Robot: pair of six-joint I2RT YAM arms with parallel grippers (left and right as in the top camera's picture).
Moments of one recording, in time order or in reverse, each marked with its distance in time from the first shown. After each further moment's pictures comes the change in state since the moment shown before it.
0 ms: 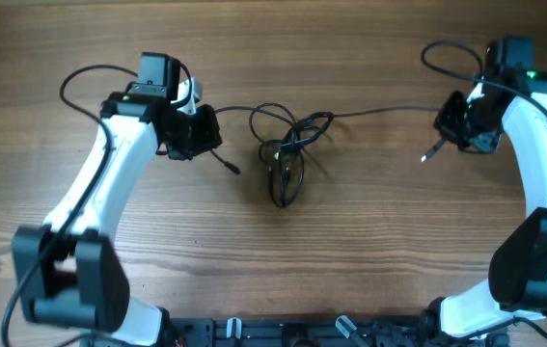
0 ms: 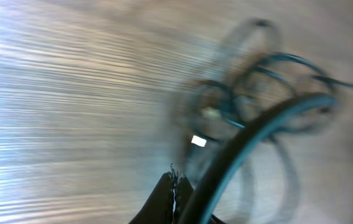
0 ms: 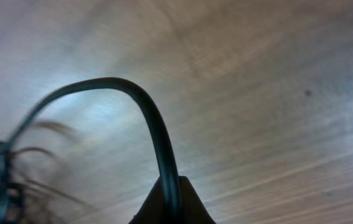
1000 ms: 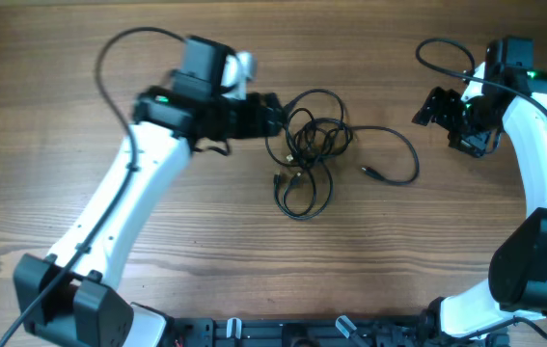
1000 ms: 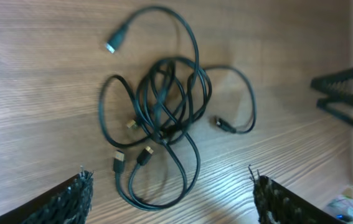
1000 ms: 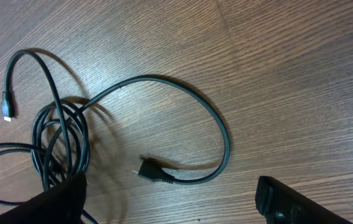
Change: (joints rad) left arm -0.259 -0.082 0.151 0.030 0.009 0.016; right arm 0.000 0.000 0.020 0.000 -0.139 -0.082
